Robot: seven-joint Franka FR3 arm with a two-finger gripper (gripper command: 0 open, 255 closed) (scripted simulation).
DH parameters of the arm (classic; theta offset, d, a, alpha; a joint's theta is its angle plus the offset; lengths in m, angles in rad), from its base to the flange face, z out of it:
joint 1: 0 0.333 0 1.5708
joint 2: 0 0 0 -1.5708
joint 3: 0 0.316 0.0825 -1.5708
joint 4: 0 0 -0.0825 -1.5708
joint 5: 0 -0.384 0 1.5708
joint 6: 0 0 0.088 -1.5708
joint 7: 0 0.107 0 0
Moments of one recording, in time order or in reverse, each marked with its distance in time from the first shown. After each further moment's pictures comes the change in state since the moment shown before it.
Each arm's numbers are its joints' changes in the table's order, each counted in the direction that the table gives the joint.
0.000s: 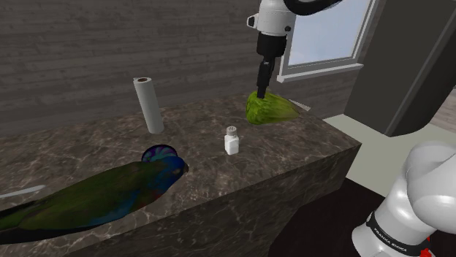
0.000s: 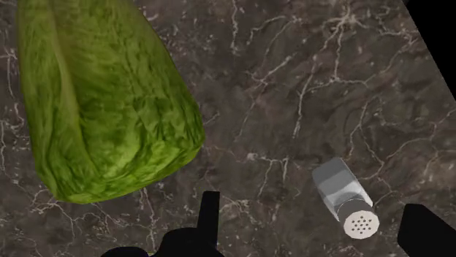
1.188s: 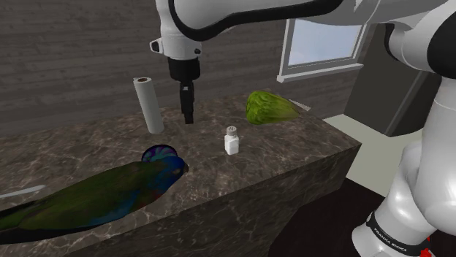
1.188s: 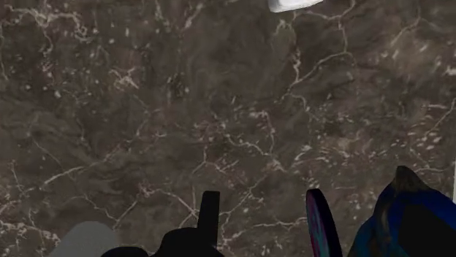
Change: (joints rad) arm 0.166 -0.584 0.163 -0.558 0.052 0.029 -0.142
